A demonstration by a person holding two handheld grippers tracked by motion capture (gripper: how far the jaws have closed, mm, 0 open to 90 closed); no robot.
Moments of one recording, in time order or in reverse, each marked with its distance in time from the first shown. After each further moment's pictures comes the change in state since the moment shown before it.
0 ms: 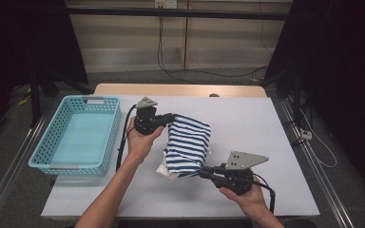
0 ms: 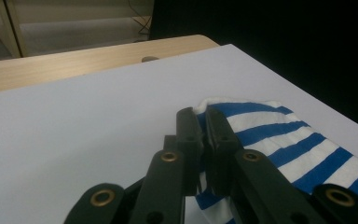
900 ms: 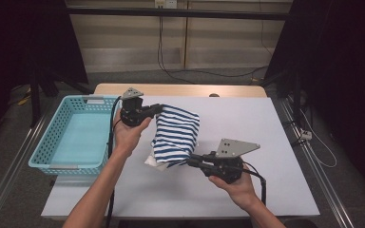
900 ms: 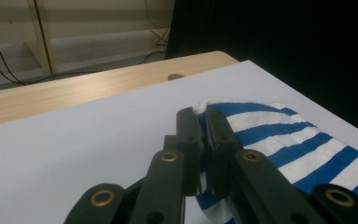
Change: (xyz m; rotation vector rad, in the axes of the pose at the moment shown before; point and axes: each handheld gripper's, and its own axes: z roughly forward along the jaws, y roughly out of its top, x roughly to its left) left arm 0.020 0.021 -0.031 -0.029 0.064 0.013; right arm -0.001 0.038 0.019 -0.074 0.035 -0.042
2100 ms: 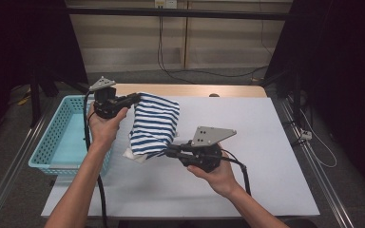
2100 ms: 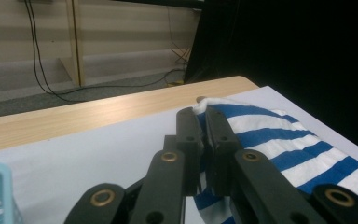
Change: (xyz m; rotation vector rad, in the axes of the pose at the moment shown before) left arm 0.034 0.021 -0.057 -0.082 0.073 -0.045; right arm 0.008 0.044 0.042 -0.020 0.062 -0.070
